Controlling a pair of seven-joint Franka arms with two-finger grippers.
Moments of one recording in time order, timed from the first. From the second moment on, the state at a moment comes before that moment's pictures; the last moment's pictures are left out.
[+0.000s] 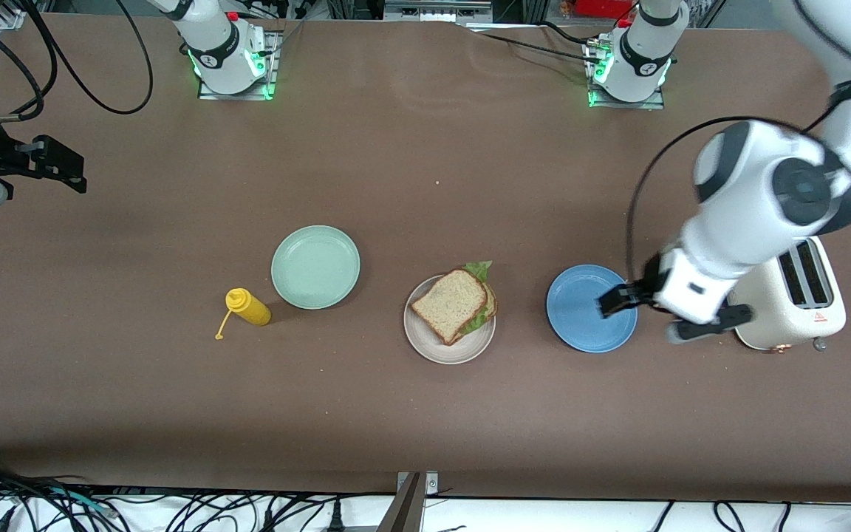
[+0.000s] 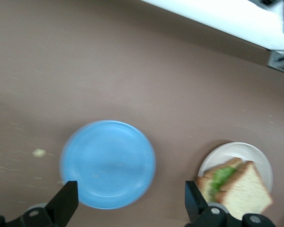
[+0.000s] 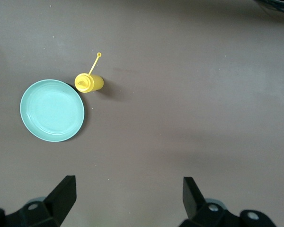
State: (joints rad) left arm 0.31 0.41 -0.57 -1.54 0.14 2.02 -0.54; right arm 0.19 0.14 -0.12 -1.37 -0.04 1.49 -0.09
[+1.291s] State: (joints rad) left arm 0.60 0.36 -0.57 -1.54 0.23 1.96 -0.13; right arm 0.19 0.14 -0.12 -1.36 -0.04 1.50 -0.09
